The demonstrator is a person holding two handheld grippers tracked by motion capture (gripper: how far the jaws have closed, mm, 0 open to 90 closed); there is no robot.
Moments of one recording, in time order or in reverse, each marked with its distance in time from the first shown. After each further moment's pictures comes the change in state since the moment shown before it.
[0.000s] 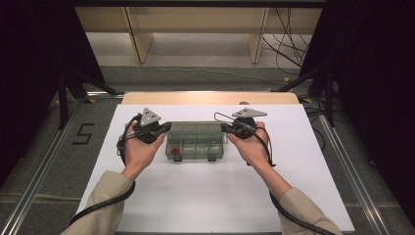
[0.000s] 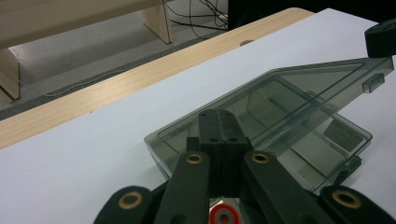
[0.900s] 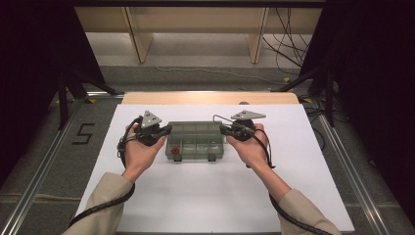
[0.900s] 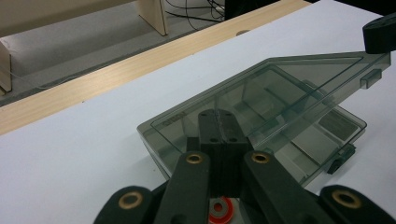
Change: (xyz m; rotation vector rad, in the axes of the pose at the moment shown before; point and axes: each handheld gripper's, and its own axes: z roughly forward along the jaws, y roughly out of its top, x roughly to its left) left arm -0.002 -0.006 0.001 0.032 -0.014 -0.004; right arm 0.003 -0.005 0.001 0.017 0.018 -0.005
